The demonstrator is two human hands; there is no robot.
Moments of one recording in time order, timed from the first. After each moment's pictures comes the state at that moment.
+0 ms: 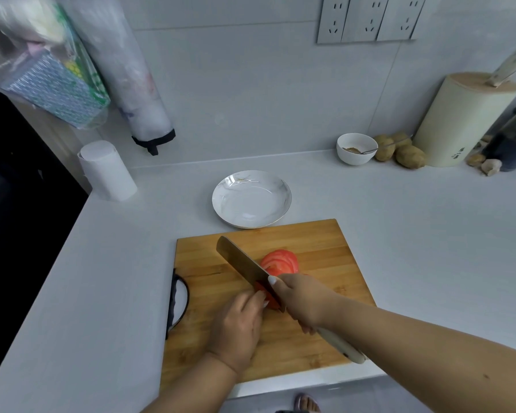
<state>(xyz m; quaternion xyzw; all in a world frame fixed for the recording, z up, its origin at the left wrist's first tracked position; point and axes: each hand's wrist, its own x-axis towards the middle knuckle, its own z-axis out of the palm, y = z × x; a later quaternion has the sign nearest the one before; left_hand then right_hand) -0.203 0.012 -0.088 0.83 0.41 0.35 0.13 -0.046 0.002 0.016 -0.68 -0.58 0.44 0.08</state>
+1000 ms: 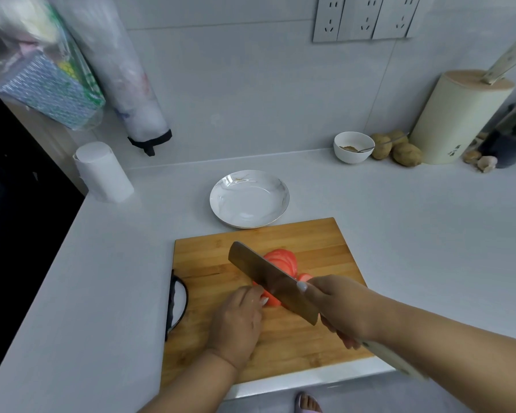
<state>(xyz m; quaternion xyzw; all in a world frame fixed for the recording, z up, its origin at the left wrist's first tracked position) -0.198 0.014 -0.076 0.83 0.46 0.29 0.15 -0.018 -0.034 0.069 -0.71 -0.54 0.45 0.05</state>
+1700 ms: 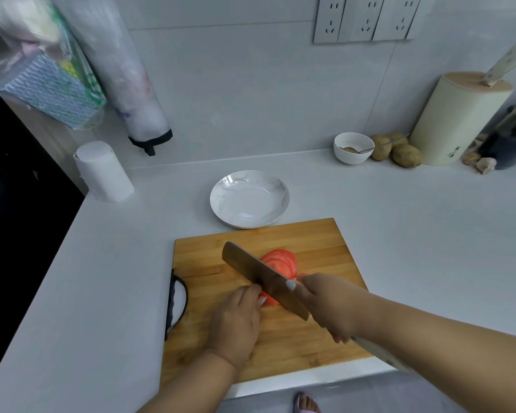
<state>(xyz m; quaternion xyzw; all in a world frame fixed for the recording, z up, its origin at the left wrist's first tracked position) -0.199 0.016 -0.081 0.82 0.46 0.31 0.13 -0.028 -0.024 0.061 -0.70 -0.59 0.40 0.01</state>
